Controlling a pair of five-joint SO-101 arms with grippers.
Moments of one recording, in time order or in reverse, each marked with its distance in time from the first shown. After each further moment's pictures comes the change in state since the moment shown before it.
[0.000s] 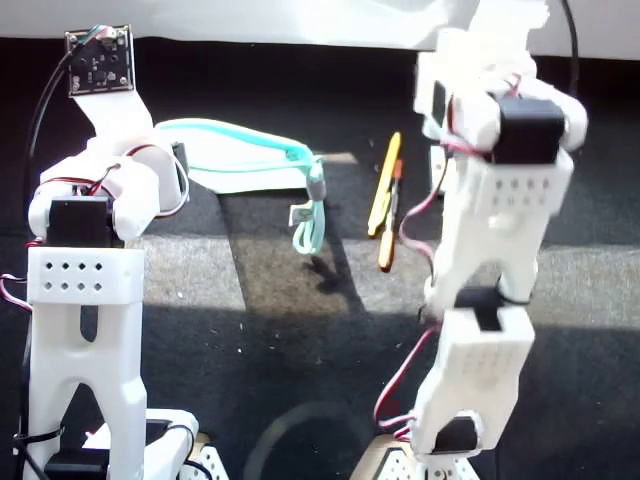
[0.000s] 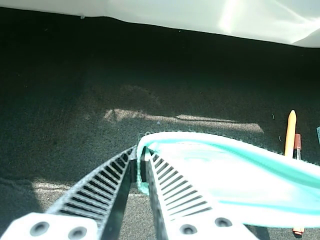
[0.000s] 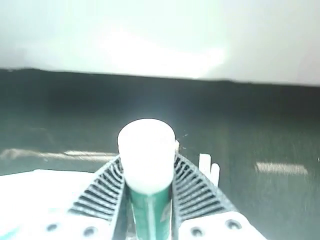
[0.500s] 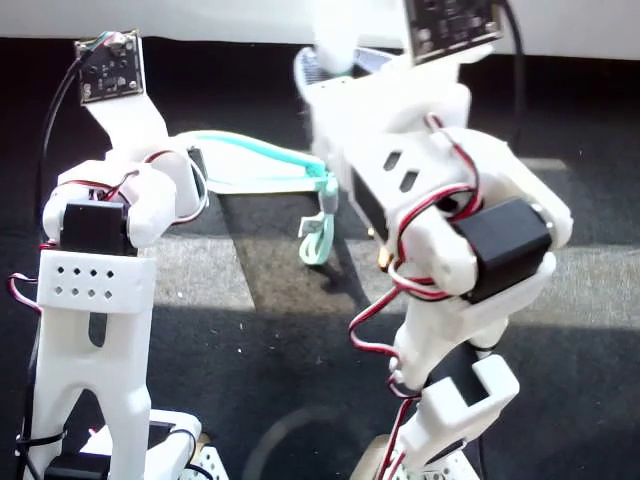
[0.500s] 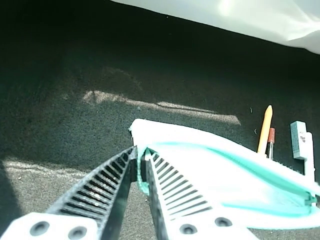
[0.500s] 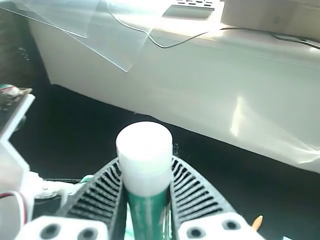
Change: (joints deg) left arm 4.0 -0.1 0.0 2.9 9.5; right arm -23.2 -11.0 0.1 -3.5 -0.4
